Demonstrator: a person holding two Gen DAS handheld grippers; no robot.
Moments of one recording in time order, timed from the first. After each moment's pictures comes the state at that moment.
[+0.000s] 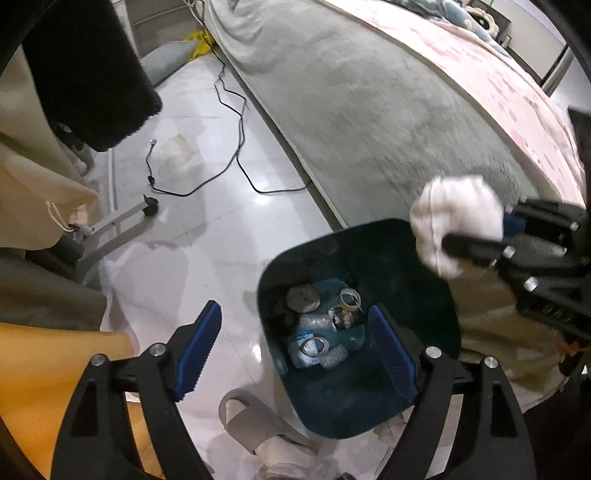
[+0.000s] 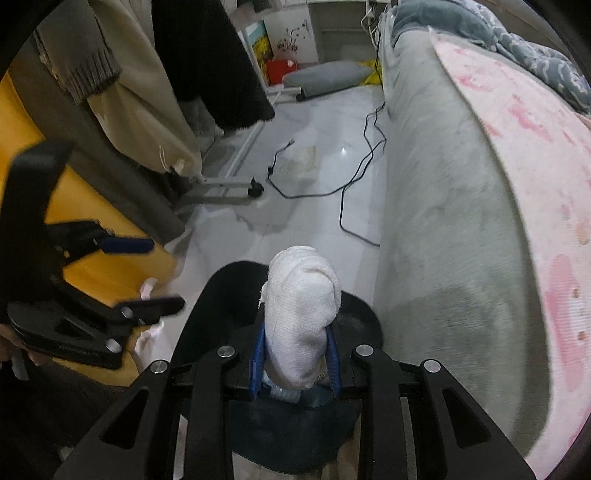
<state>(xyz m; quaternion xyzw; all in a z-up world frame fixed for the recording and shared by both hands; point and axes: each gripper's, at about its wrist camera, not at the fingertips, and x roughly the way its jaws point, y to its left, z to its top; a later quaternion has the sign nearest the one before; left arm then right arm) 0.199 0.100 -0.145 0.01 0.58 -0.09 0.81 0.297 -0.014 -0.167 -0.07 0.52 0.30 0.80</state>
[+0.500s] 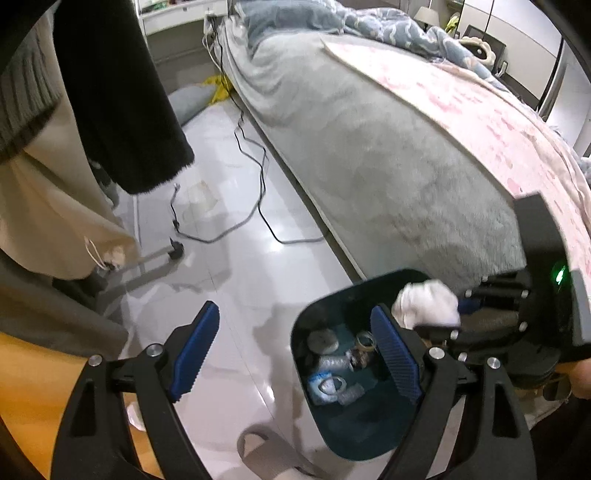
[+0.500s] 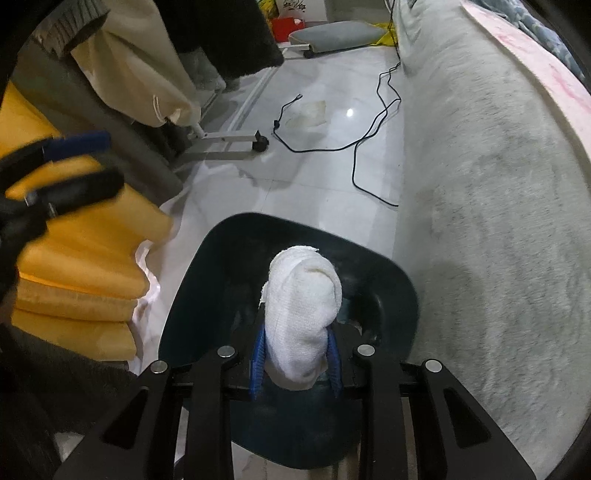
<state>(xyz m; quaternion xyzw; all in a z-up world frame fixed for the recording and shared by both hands) 0.199 0.119 -0.107 0.01 0.50 -0.07 0.87 0.290 0.009 -0.208 -0.10 0.58 0.30 0.75</state>
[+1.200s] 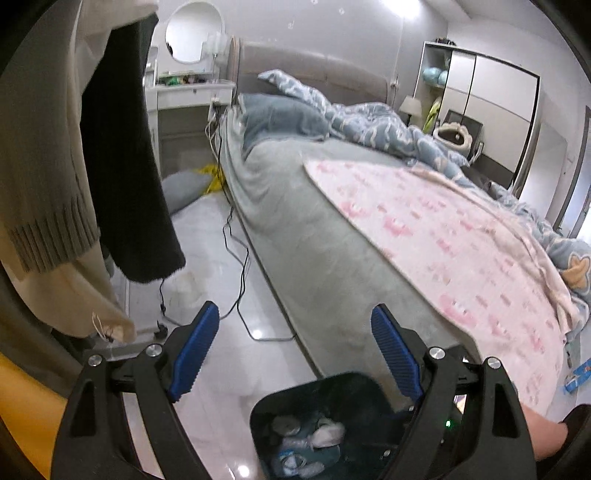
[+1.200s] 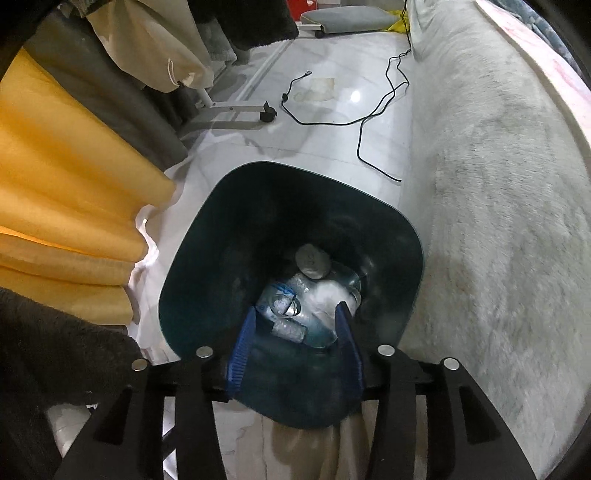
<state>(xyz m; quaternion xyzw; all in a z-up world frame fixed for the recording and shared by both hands) 0.183 0.093 -0.014 -0.04 0.32 -0.08 0.94 0.255 -0.009 -0.198 -0.13 0.59 0.30 0.74</state>
